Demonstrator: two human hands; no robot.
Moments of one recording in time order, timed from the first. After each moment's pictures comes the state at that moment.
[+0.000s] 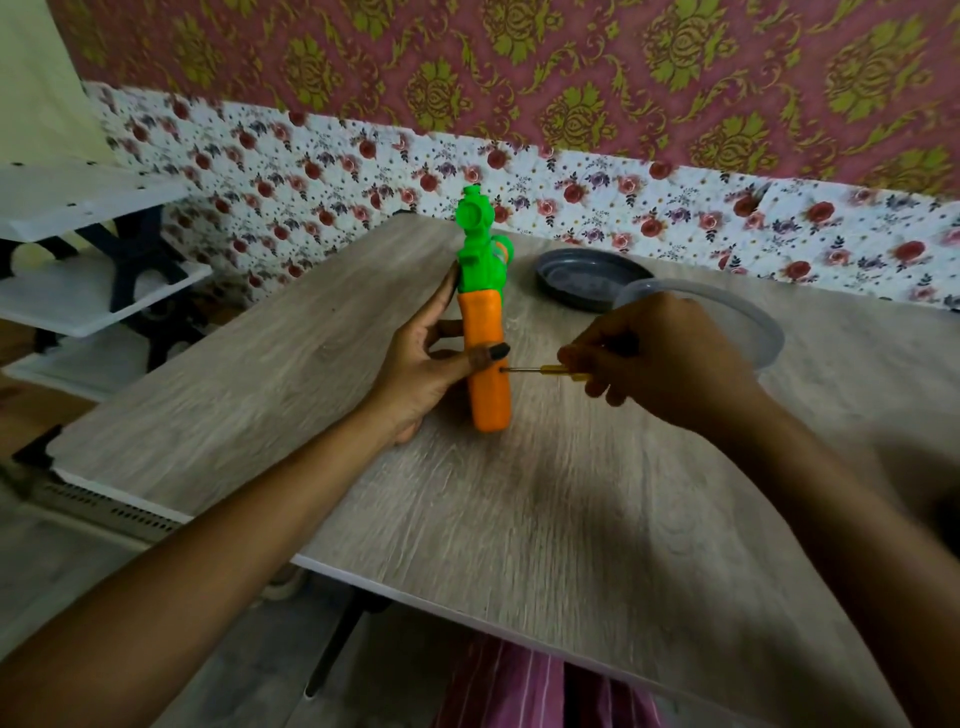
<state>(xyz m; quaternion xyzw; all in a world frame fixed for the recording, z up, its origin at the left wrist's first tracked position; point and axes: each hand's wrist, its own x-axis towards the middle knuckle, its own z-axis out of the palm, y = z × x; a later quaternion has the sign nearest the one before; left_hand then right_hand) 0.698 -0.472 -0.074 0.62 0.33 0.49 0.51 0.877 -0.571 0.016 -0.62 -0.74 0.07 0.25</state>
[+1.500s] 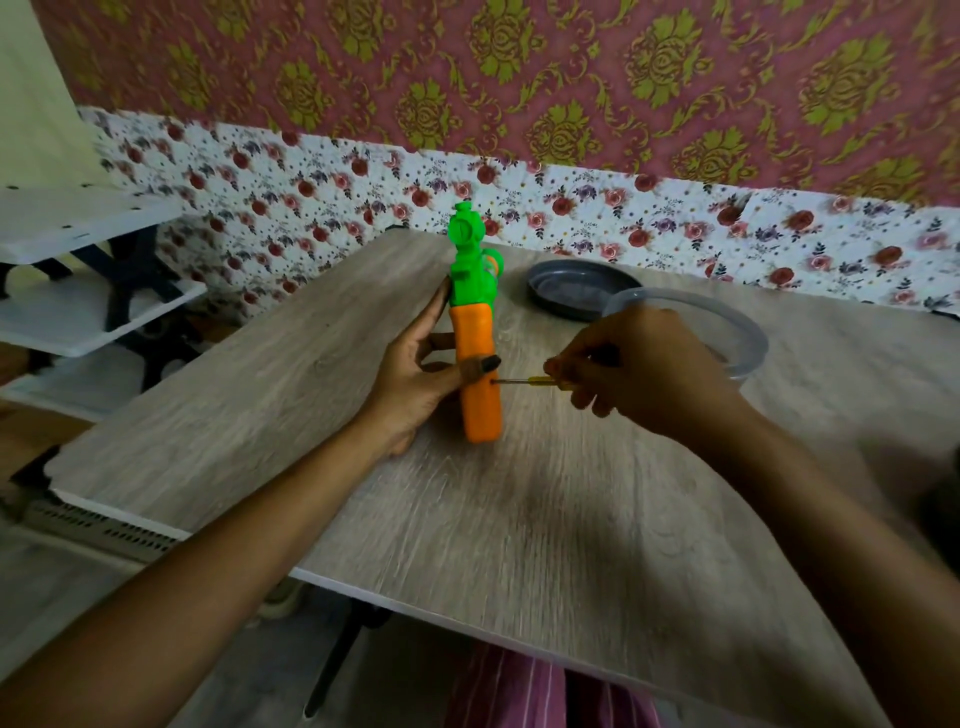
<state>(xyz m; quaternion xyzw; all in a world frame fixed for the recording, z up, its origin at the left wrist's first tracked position) 0.698 -0.473 -0.074 0.63 0.32 0.50 0.51 0.873 -0.573 0.018 -0.63 -0.73 0.09 0.24</state>
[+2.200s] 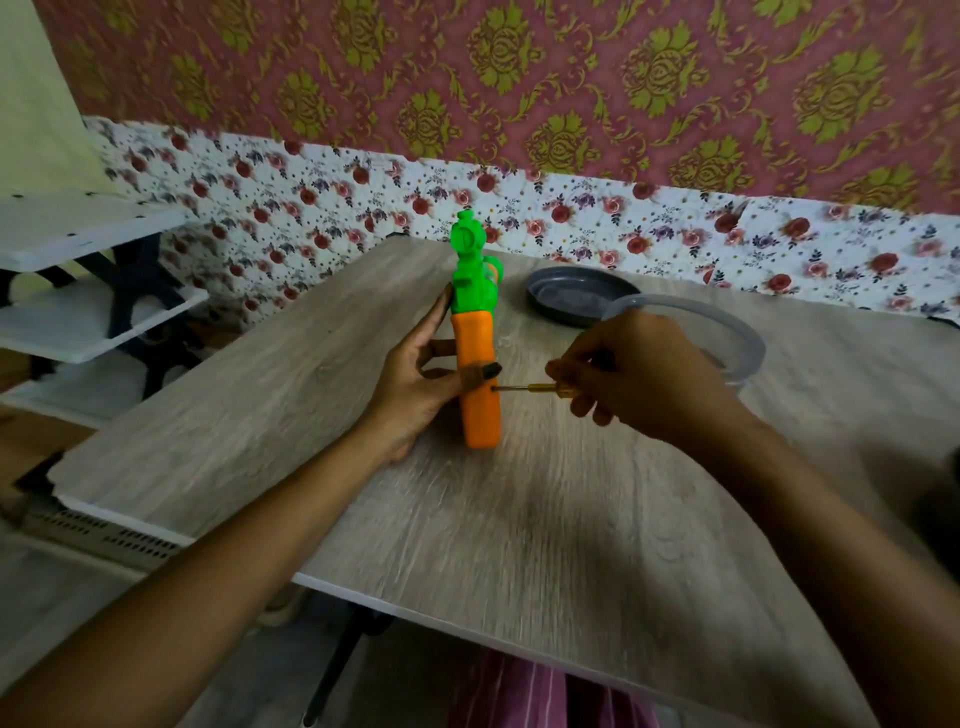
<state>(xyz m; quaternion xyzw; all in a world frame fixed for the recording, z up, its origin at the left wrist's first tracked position) 0.697 -0.473 -0.073 0.63 0.32 0.50 0.50 0.869 -0.575 0.021 -0.64 -0.72 0.11 0.24</state>
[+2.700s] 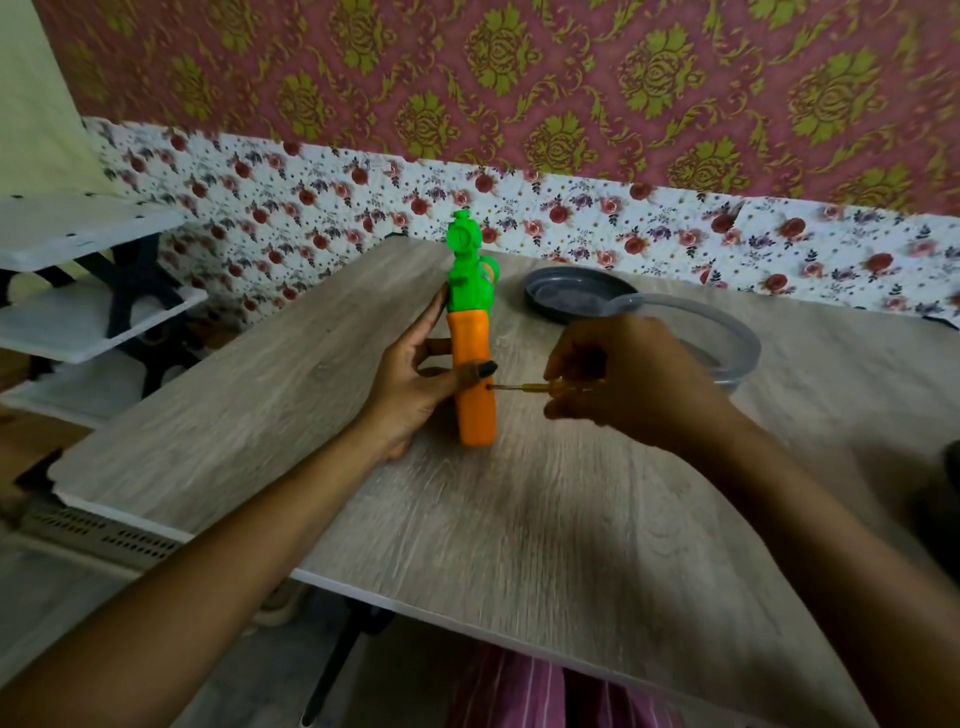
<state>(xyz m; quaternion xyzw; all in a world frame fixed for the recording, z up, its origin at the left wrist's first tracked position) 0.697 -0.472 -0.074 0.62 0.33 0.50 0.50 0.868 -0.581 0.022 -0.63 -0.74 0.09 0.20</state>
